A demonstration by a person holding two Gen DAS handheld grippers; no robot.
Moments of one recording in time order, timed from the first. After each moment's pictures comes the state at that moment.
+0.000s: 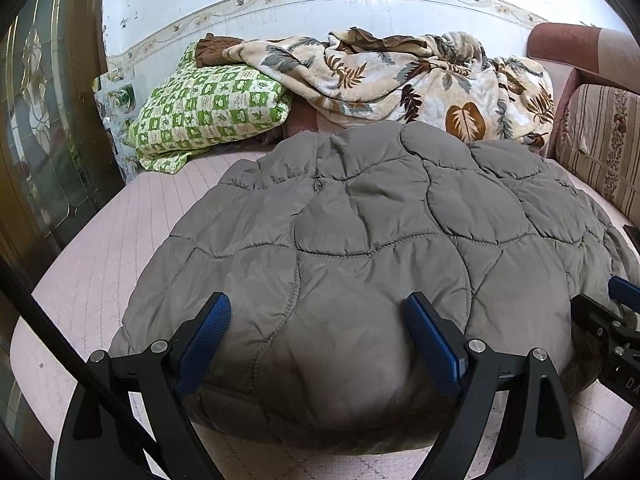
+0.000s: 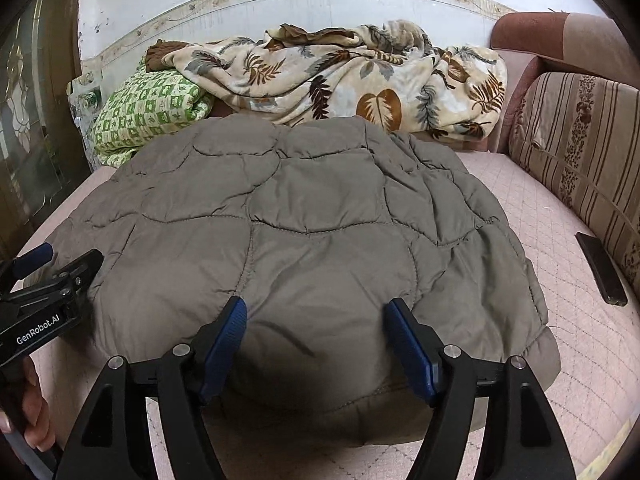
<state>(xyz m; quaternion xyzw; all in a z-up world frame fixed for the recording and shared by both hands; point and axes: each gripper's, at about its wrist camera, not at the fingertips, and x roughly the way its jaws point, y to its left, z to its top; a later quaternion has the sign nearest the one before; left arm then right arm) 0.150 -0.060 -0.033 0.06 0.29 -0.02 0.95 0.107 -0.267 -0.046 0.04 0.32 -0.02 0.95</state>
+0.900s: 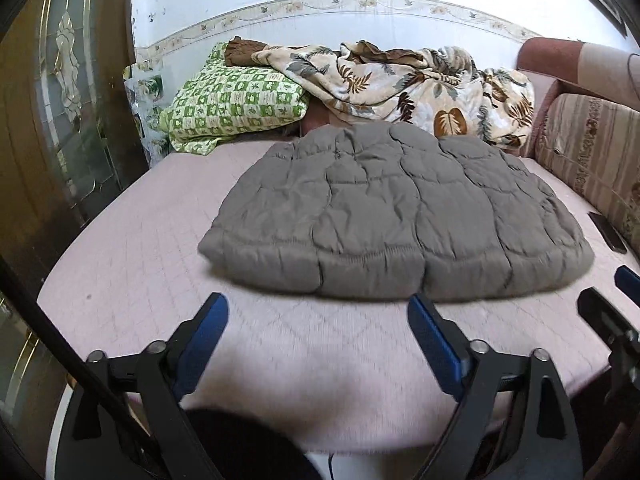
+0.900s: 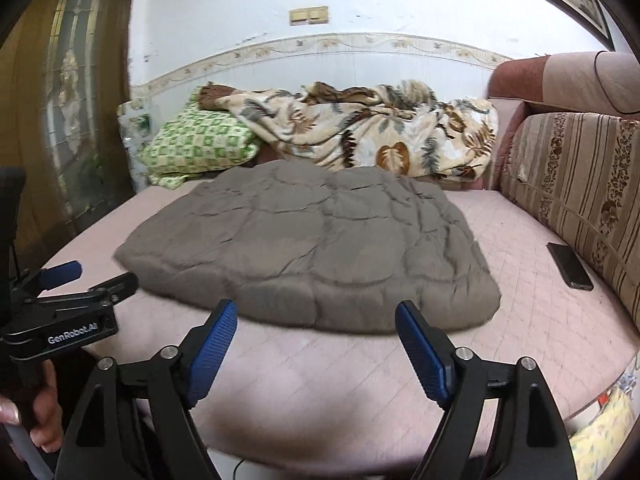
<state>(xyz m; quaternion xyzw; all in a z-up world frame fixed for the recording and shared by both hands) -0.007 -0.022 -0.012 0.04 0.30 -0.02 0.95 -0.055 -0.224 -0.011 0.02 0.23 0.02 0.97</state>
